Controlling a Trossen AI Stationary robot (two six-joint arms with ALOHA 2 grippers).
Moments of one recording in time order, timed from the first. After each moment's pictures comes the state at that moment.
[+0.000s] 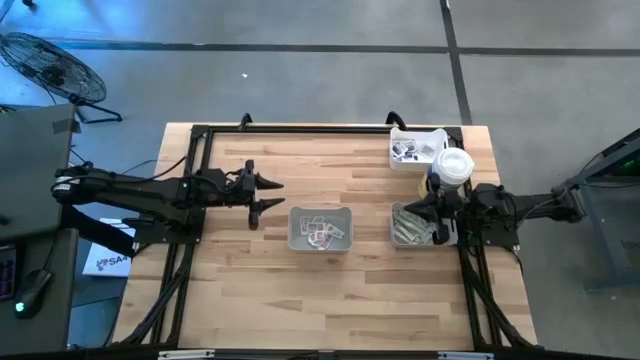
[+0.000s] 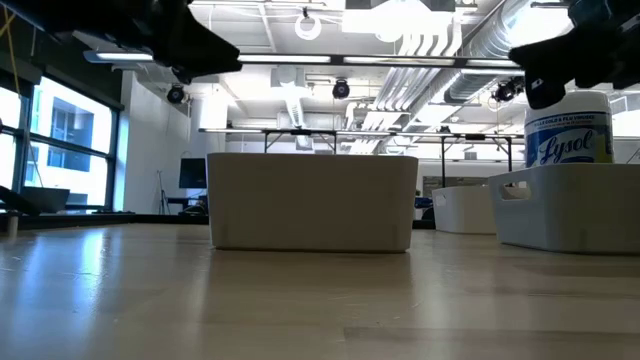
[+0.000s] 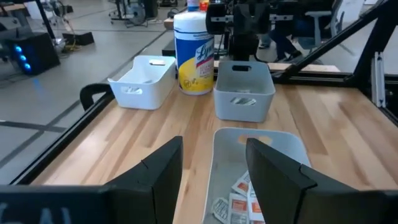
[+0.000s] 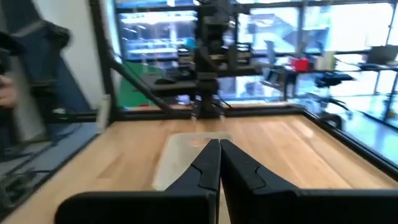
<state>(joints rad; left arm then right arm) 0.01 0.84 0.49 0.19 -0.15 -0.01 0.08 0.11 0.10 0.07 0.05 0.05</state>
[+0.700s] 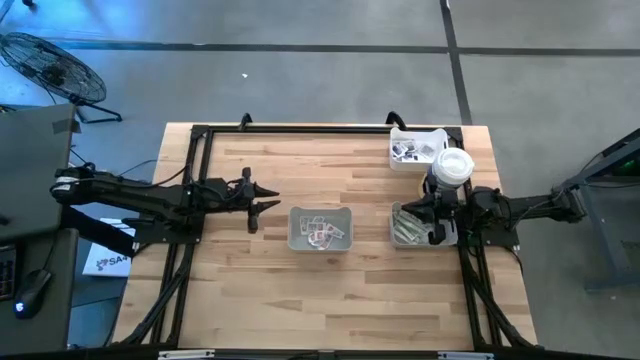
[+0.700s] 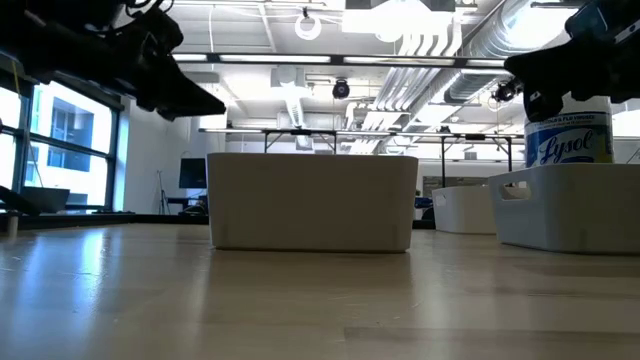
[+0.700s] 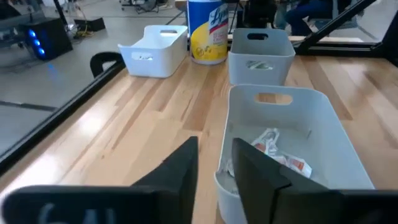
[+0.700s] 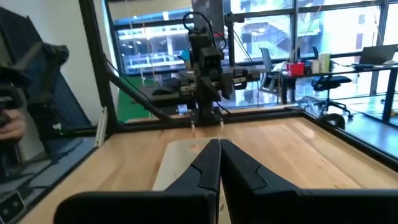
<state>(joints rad) 0.01 0.84 0.29 0.34 -0.20 -0.01 0.08 0.11 0.01 0.21 0.09 0.10</state>
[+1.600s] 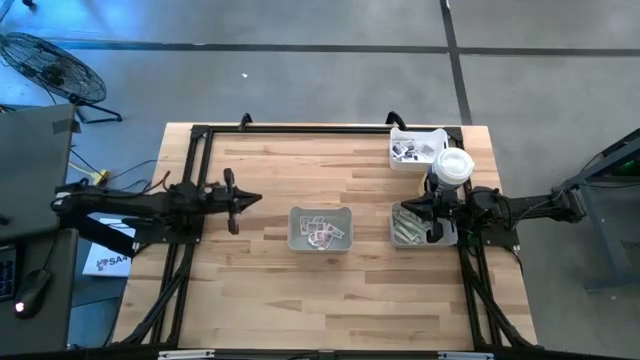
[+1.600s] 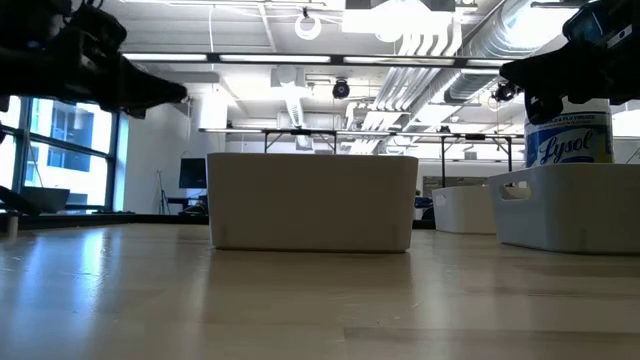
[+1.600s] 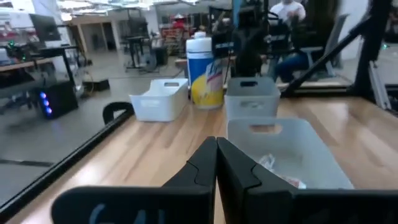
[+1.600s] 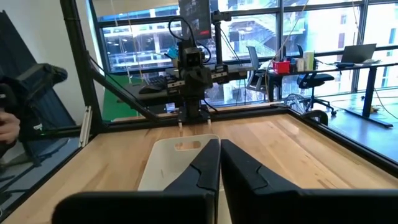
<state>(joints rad) 0.01 0.40 0.02 0.41 -0.18 0.07 0.08 0.11 0.01 0.20 0.14 0.09</state>
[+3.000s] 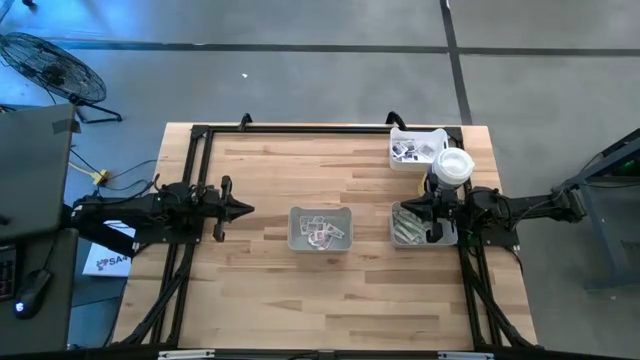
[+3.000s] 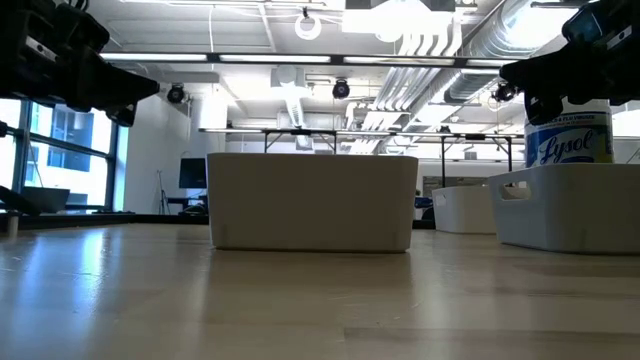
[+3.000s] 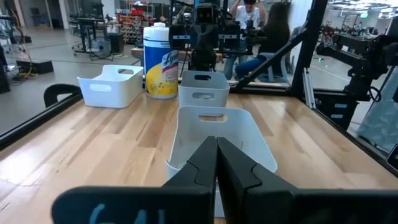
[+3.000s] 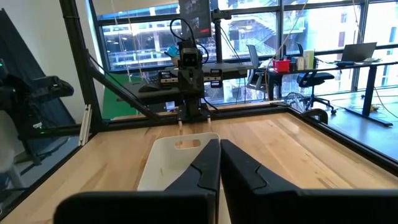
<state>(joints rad) 0.01 0.02 0.02 0.00 0.01 -0.06 0.08 0.12 0.01 0.20 0.14 0.09</state>
